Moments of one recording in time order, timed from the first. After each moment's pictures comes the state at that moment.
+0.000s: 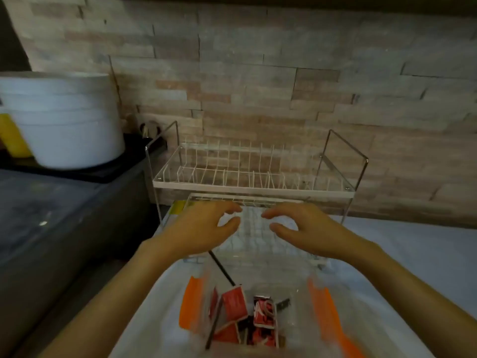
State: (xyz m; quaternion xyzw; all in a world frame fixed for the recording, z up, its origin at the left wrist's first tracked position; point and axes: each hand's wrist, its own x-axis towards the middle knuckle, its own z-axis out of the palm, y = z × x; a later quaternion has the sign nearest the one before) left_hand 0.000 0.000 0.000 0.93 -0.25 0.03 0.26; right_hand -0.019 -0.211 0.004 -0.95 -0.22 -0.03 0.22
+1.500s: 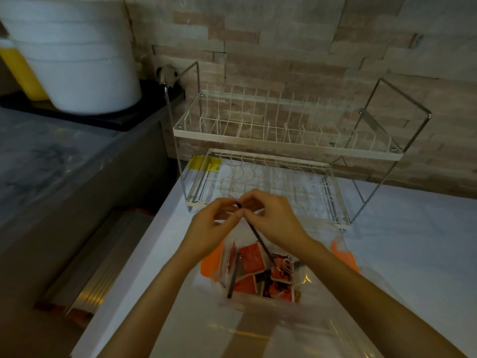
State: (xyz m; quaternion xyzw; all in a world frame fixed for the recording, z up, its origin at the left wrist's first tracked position) left_hand -0.022 0.019 -0.102 0.83 -0.08 0.03 0.55; right_hand -0.006 -0.127 -0.086 -0.88 -0.17 -0.05 0.44
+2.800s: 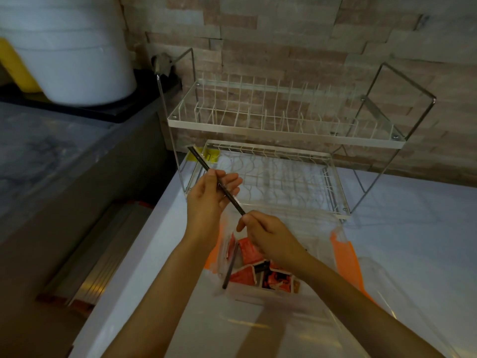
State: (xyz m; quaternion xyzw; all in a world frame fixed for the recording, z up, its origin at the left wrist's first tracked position) left_hand -0.017 -0.003 -0.082 0.51 0.03 0.07 0.85; right_hand -0.043 -0.129 -0.102 -0.82 -0.14 0.09 0.55
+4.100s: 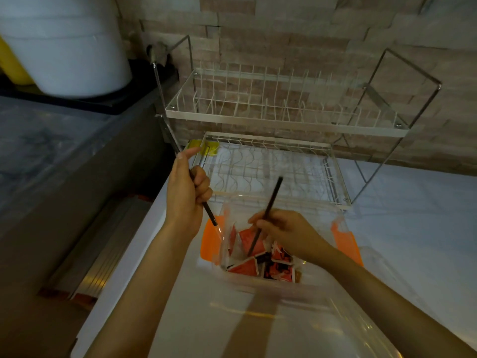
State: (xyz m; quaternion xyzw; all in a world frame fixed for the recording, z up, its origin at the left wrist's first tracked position) left_hand -0.012 0.025 -0.073 0.49 0.06 0.05 0.87; right_hand -0.039 -0.160 -0.115 -0.85 -0.17 0.09 0.50
